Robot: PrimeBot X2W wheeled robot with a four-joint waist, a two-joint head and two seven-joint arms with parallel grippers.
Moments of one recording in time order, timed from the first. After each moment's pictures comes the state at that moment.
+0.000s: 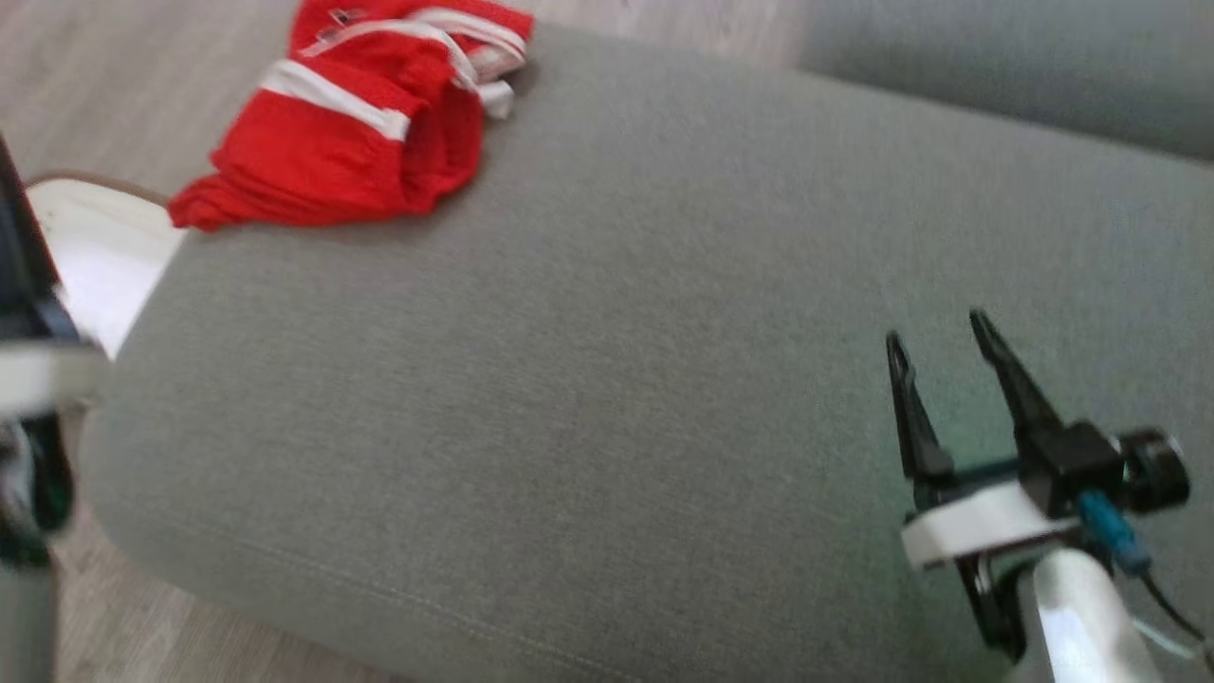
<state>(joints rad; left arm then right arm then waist) -0.23 0.41 0.04 -0.15 -0.33 0.13 -0.04 -0.05 -0.04 0.05 0.13 -0.08 0.12 -0.18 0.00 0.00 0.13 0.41</state>
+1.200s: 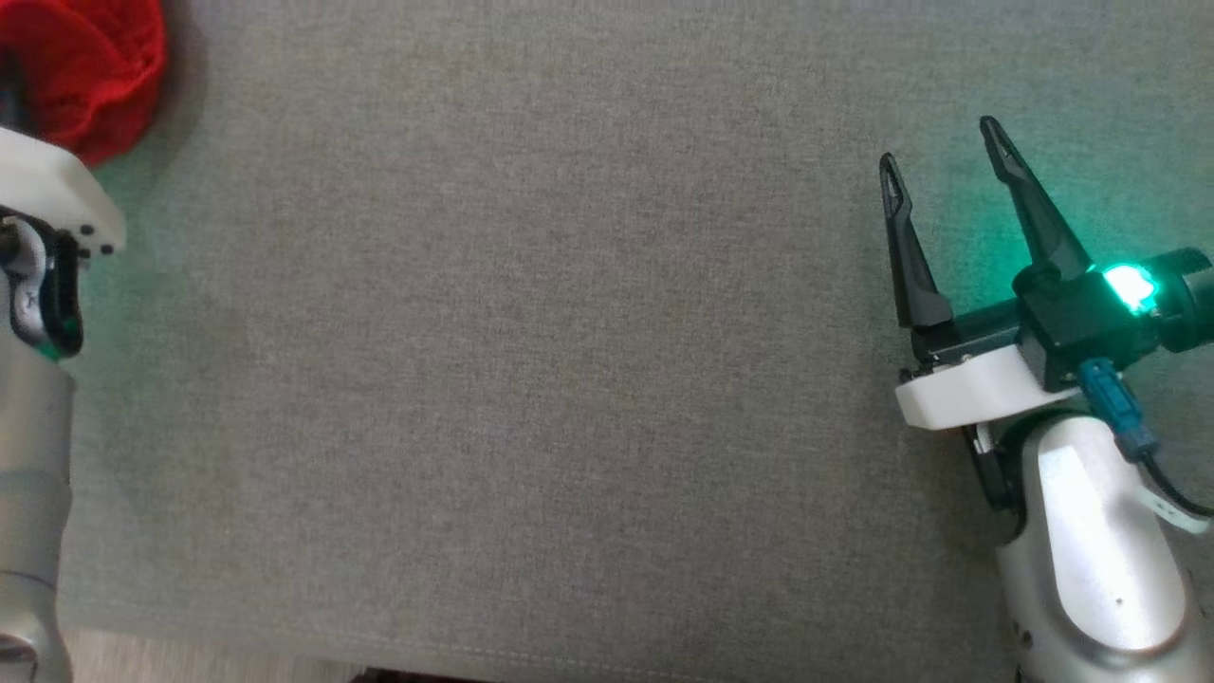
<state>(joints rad) -0.86 0.40 -0.14 0.78 -0.39 0.00 0.08 -0.30 -0.05 0.09 0.01 -0.21 0.12 -0.10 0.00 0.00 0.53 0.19</state>
